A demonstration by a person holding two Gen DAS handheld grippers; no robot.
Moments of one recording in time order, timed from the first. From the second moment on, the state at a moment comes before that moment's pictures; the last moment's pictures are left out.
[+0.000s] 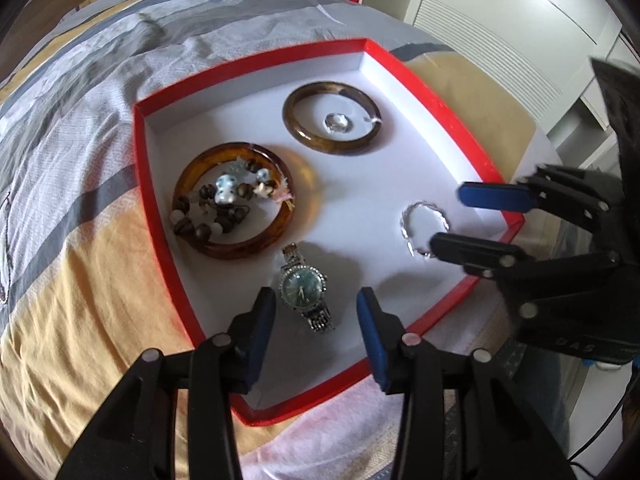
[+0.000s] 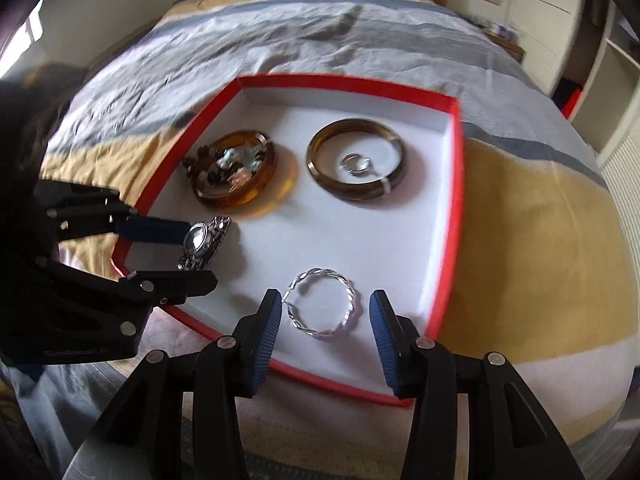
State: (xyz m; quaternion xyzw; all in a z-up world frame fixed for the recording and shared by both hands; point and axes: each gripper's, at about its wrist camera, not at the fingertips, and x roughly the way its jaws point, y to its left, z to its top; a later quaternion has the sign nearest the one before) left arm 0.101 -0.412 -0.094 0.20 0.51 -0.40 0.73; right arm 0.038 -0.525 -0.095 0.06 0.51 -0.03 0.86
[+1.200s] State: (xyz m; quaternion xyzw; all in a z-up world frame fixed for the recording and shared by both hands) left arm 0.004 -0.236 0.044 0.13 0.41 -0.36 0.83; right arm -0.103 -0.439 0.058 0.10 0.35 -0.08 0.93
